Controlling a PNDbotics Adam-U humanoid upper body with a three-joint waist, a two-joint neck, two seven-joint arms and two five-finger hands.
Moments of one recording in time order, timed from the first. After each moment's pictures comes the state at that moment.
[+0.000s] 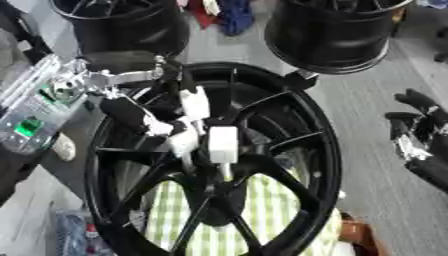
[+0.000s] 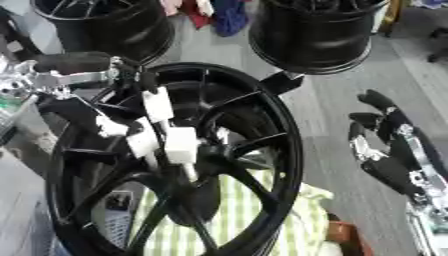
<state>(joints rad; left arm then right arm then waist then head) -0.72 0.63 -0.43 -1.67 -0.42 -0.09 -0.71 -0.06 -0.30 -0.04 -1.77 0.08 -0.20 0.11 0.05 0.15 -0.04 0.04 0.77</state>
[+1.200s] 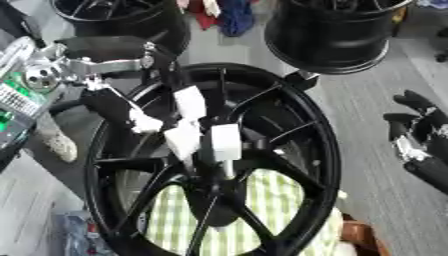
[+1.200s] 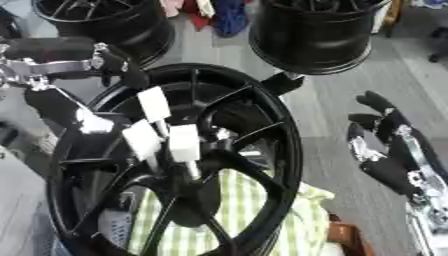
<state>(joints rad) -0.72 0.71 -0.42 -1.77 -0.37 -0.06 -0.75 -0.06 -0.30 -0.04 -1.77 0.09 -0.20 0.11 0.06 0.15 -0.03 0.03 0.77</state>
